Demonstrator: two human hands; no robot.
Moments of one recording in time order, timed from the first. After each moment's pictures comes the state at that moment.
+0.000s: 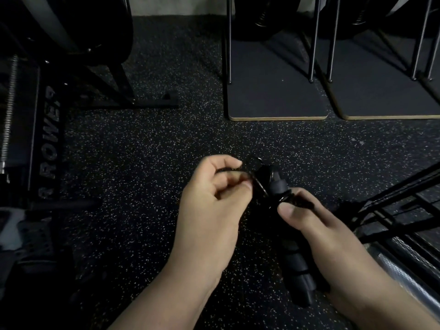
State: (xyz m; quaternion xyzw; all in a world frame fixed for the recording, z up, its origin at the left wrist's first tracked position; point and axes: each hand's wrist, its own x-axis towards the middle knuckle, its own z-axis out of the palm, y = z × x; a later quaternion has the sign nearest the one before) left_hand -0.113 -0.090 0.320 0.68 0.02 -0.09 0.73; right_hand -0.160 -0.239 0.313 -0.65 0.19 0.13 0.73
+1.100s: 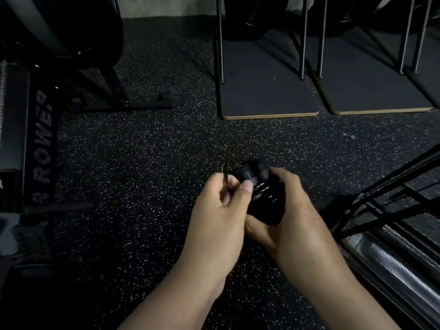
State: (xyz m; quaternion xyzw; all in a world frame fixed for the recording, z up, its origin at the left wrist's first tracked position) left_hand -0.126 -0.099 0.304 0.73 0.02 -0.17 0.66; right_hand -0.171 -0.224 0.300 -0.90 0.14 0.00 0.42
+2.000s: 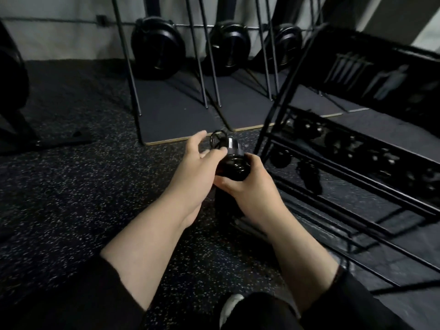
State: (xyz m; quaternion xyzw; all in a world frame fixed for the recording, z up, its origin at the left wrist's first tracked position) left_hand -0.240 -0.216 0.428 0.65 -0.11 -0.27 0.71; right_hand -0.312 -0.326 0.402 -0.82 0.29 -0.13 0.48
